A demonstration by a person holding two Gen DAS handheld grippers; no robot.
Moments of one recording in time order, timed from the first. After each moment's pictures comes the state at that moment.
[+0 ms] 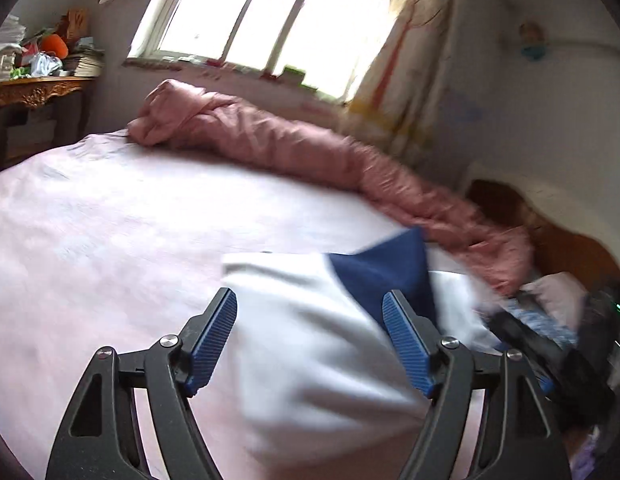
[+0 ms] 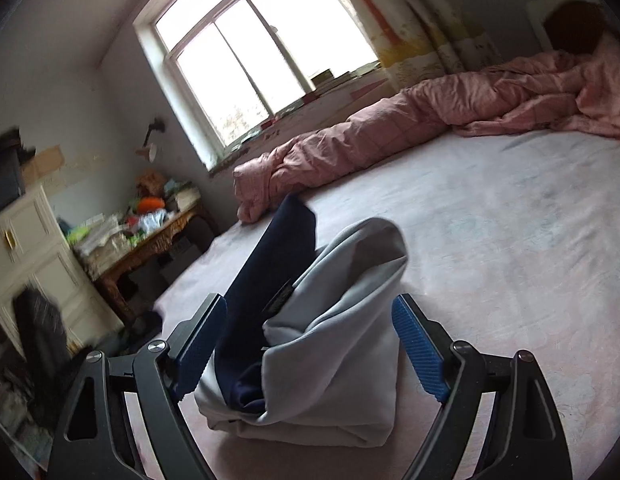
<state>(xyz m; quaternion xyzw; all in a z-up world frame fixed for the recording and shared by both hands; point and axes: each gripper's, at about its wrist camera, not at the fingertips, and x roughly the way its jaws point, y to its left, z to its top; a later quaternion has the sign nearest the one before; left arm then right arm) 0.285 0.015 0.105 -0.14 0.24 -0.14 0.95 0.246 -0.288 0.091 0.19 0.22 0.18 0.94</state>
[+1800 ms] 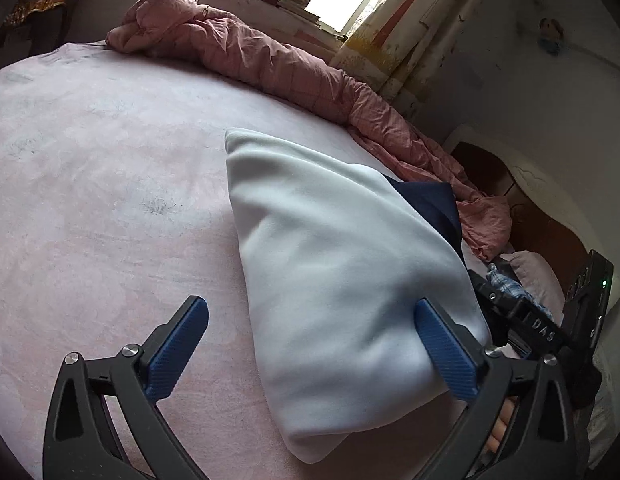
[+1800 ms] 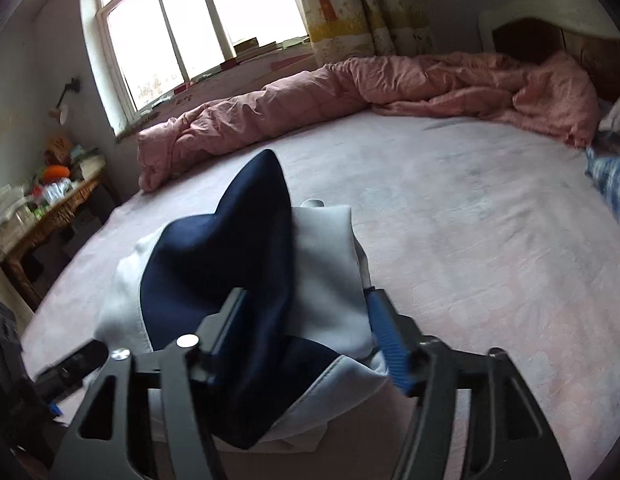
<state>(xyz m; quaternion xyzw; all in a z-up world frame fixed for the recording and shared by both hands) 0.307 0.018 0.025 -0.19 0.33 -0.23 0.89 0.275 -0.293 0.055 0.16 0.28 0.02 0.95</state>
